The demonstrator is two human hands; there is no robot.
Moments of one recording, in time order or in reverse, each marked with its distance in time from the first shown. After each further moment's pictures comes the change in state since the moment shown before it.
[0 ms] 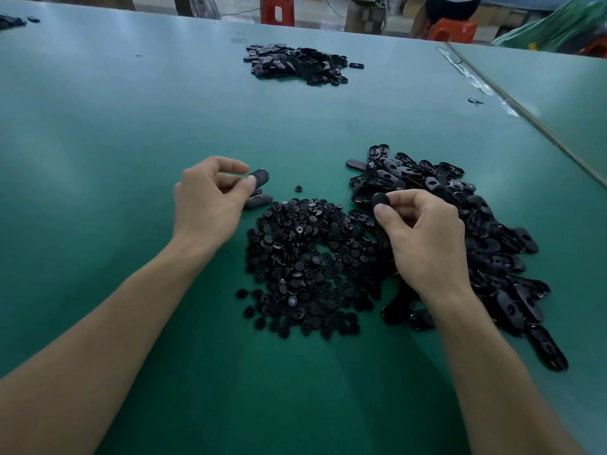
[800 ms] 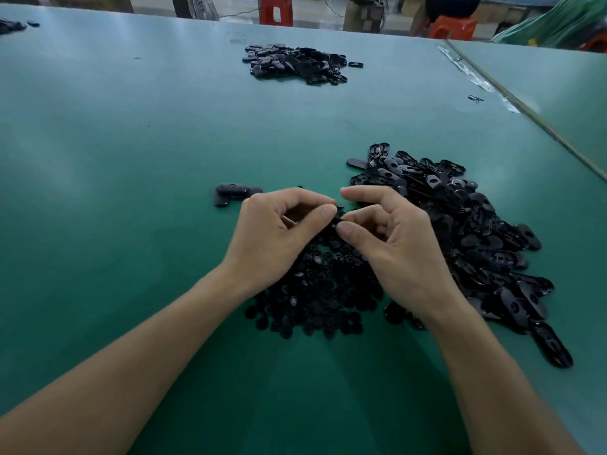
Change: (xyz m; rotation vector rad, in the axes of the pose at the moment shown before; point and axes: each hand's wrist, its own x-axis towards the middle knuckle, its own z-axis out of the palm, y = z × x) left_hand -0.053 0.040 0.027 -0.204 -0.333 0.284; right_hand -0.015 -0.011 0.009 0.332 -0.329 -0.166
